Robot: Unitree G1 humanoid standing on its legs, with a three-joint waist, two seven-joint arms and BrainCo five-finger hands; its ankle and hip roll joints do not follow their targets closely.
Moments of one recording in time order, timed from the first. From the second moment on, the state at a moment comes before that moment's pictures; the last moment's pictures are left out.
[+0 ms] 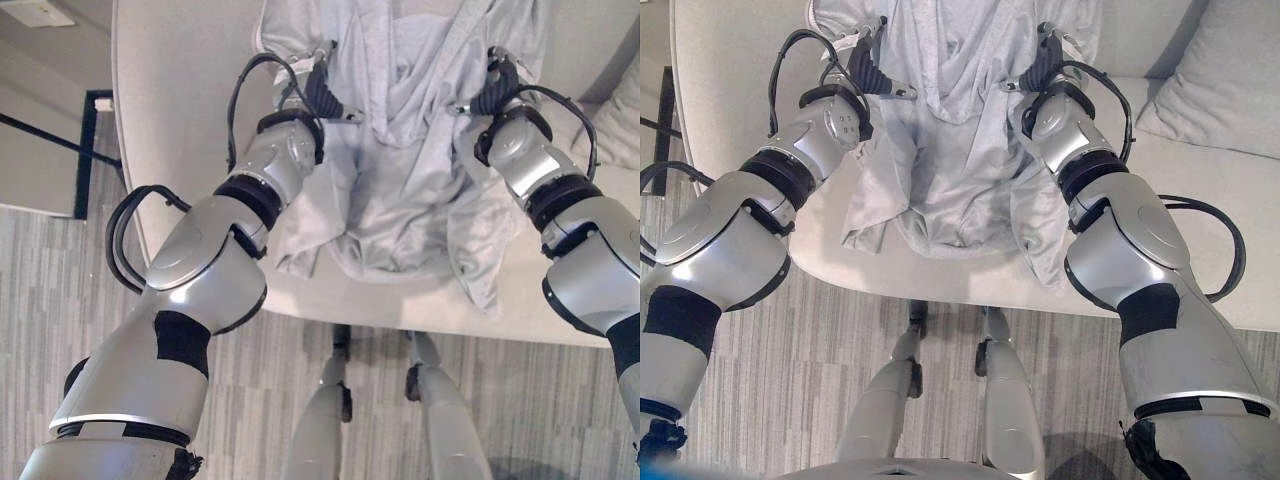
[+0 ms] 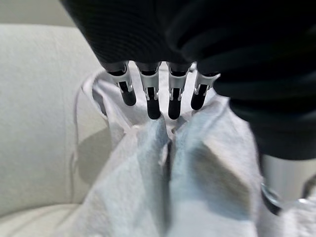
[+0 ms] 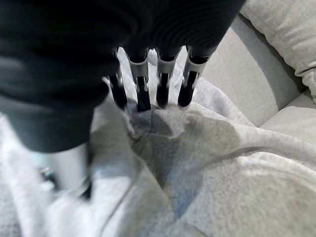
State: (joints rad) left arm -1.53 0.36 -0.98 1.26 -0.02 0.02 0.39; right arm -1.51 -0.45 0.94 1.27 0.27 0.08 -0.40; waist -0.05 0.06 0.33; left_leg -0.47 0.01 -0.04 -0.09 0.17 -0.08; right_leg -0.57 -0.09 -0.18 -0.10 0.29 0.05
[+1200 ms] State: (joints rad) left arm -1.64 0.44 -0.81 1.07 -0.02 0.03 0.59; right arm -1.47 -0.47 0.76 0.81 0.20 -0.02 -0.66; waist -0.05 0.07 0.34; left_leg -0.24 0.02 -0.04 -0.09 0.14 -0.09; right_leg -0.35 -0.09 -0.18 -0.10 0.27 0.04
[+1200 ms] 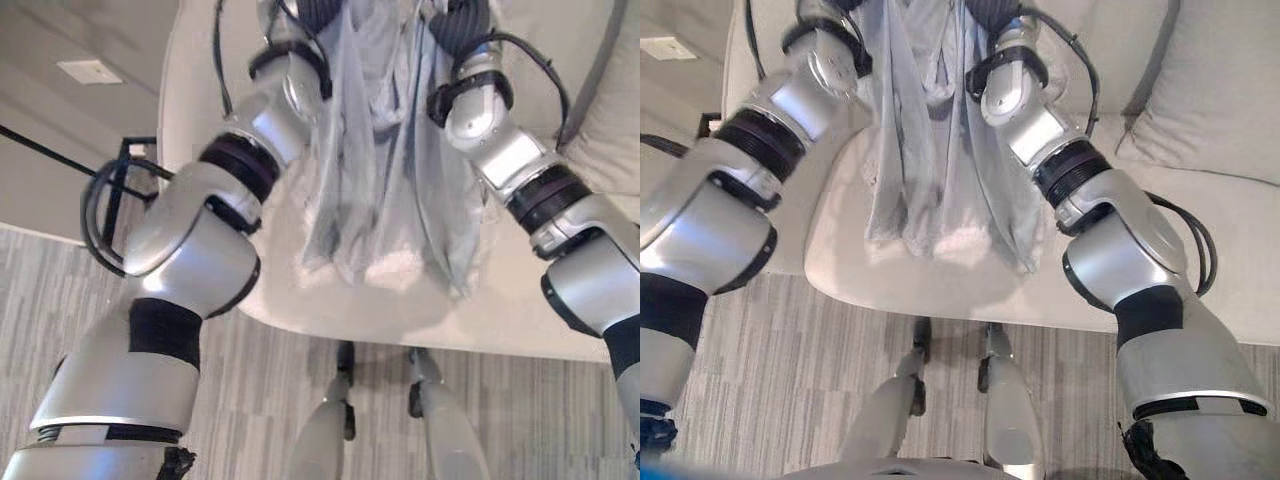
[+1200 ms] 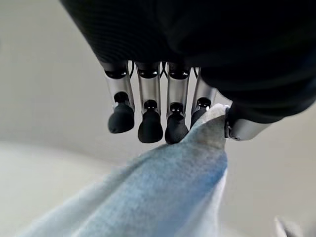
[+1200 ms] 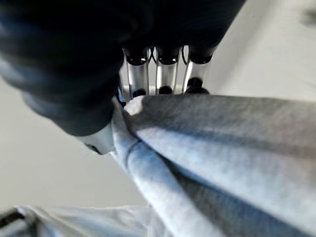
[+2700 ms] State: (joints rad) left arm -1.12 0.65 -0.55 0.38 0.13 -0.08 0.70; right arm -1.17 -0.63 0.63 0.52 -0.24 -0.03 -0.67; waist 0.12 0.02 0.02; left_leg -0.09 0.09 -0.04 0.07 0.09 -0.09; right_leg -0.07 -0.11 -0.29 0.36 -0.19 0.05
